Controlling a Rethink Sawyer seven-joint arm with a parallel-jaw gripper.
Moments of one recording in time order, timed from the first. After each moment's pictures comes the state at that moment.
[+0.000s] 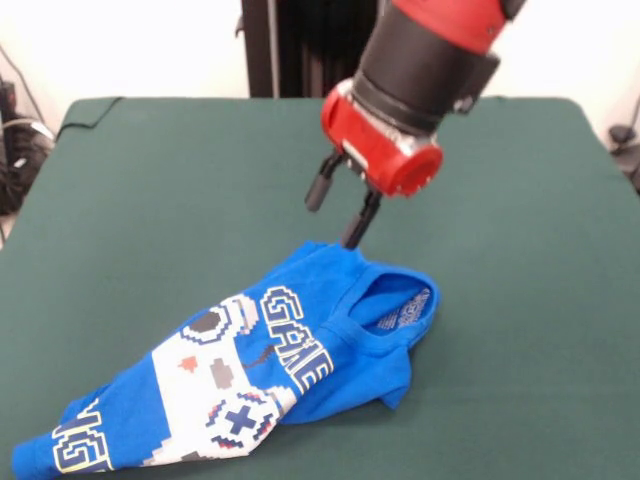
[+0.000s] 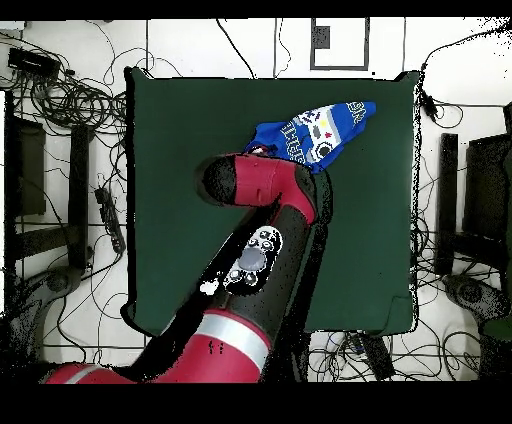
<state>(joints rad) 0.21 -0.28 -0.54 1.25 0.13 0.53 2.65</state>
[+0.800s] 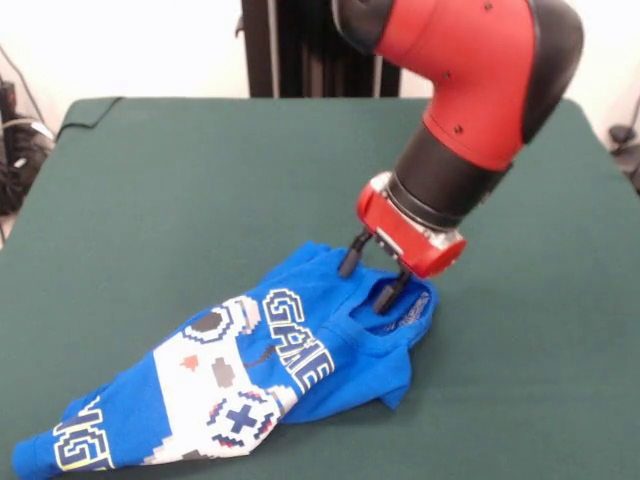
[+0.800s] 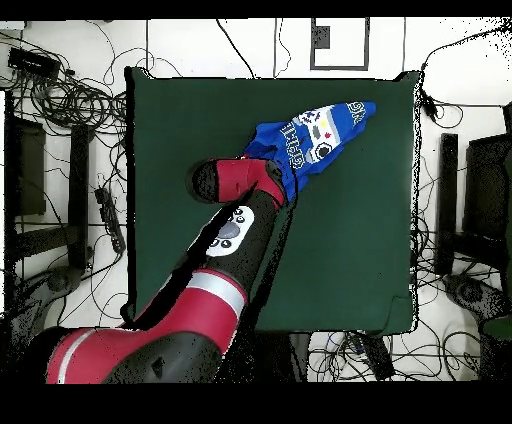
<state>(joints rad) 0.26 -0.07 -0.54 1.13 0.15 0.53 2.65</state>
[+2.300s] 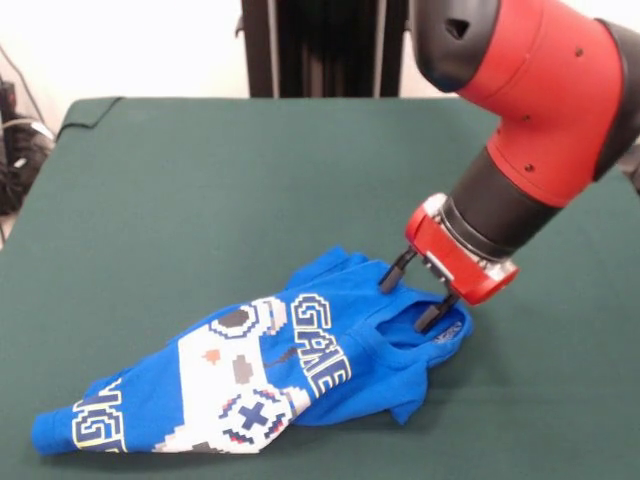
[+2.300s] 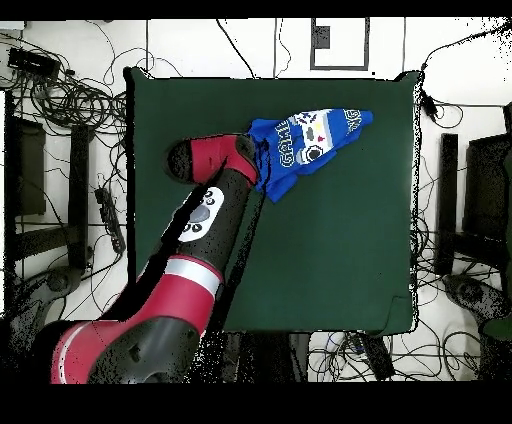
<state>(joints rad) 0.29 0.04 -0.62 0.90 0.20 0.78 2.65</state>
